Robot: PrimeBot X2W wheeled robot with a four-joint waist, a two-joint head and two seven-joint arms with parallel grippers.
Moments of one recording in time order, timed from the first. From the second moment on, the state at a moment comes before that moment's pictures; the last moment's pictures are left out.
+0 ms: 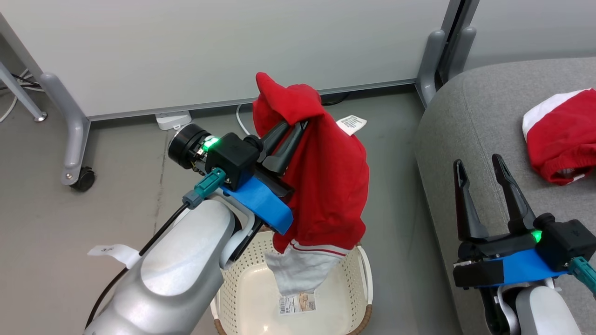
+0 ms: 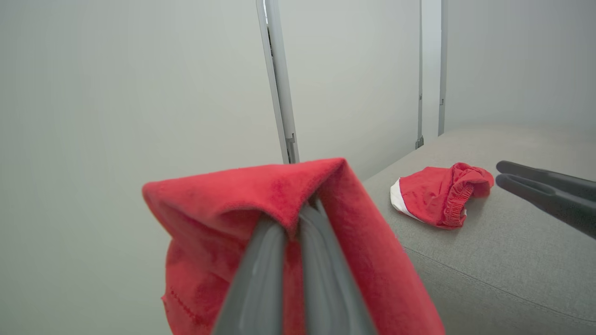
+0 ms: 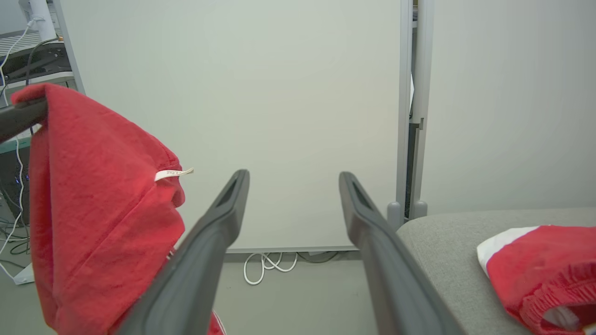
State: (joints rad) left arm -0.69 0.19 -0.72 0.42 -0.43 -0.13 -0.26; right arm -0.17 -0.05 0.00 0.09 0.15 0.13 -0.26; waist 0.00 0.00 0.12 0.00
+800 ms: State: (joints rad) left arm -0.71 0.20 -0.75 0.36 -0.44 -0.12 -0.25; right arm -0.33 -0.06 0.16 0.06 0.12 0.13 -0.26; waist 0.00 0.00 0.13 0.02
